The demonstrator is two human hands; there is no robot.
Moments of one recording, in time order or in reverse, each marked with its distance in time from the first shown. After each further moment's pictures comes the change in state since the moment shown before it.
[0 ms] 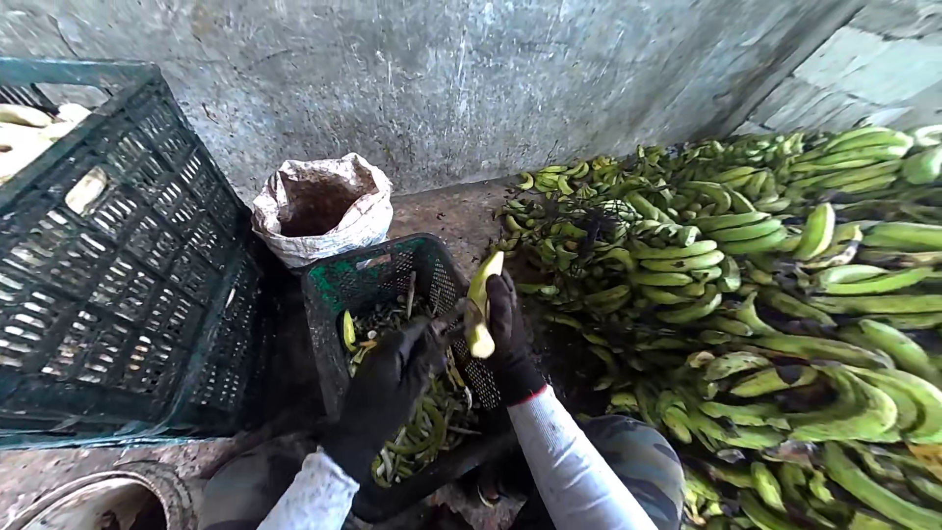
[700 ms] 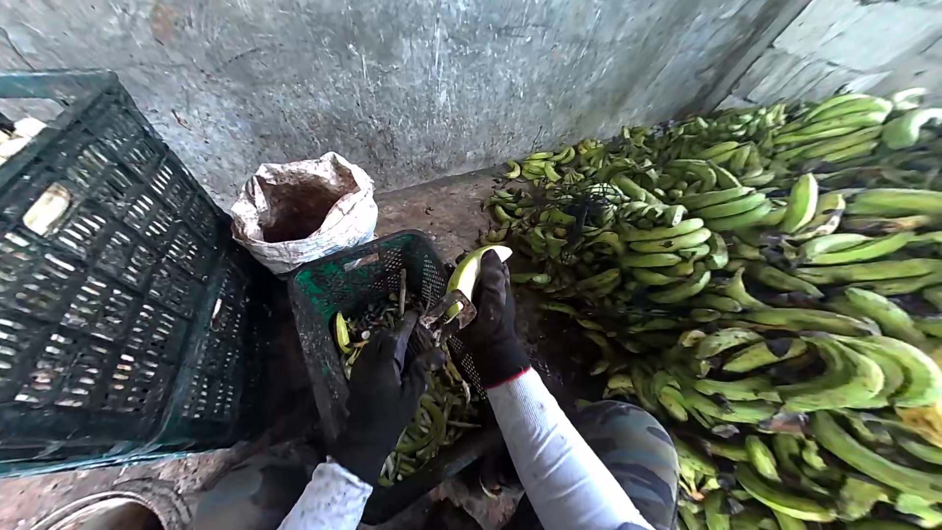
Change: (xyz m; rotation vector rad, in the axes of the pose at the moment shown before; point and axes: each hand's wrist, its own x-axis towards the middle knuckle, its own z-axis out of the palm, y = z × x) left_hand -0.001 -0.005 0.026 0.188 0.238 0.104; right_hand 0.008 -0.017 0.020 0.320 0.174 0.133
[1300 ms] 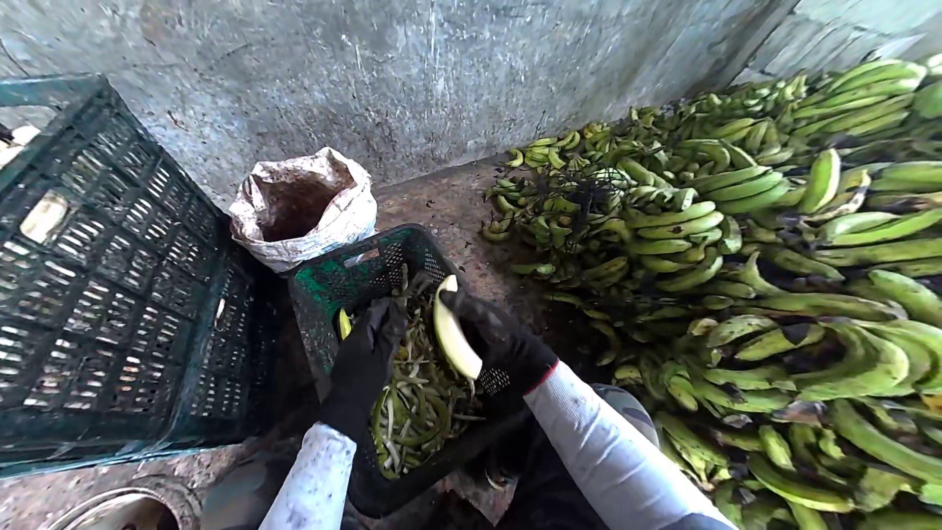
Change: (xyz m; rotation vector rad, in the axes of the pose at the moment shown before) left_hand 0.033 -0.021 -0.013 -0.107 -0.251 -0.348; right_hand -0.006 -0.006 -0.042 -0.062 -0.659 0.475
